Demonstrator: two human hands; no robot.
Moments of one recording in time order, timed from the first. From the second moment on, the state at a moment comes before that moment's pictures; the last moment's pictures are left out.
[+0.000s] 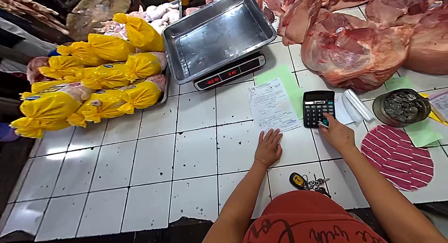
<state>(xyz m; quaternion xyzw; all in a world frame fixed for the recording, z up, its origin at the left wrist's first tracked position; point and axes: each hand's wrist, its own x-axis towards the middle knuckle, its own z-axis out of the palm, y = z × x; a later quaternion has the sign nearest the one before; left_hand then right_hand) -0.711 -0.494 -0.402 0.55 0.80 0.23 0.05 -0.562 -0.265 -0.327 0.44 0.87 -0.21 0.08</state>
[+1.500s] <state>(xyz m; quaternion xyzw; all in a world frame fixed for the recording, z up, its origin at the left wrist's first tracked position) -0.712 -0.492 -0.399 0.55 0.80 0.23 0.04 -0.507 -0.289 -0.350 0.41 0.88 -0.22 0.00</state>
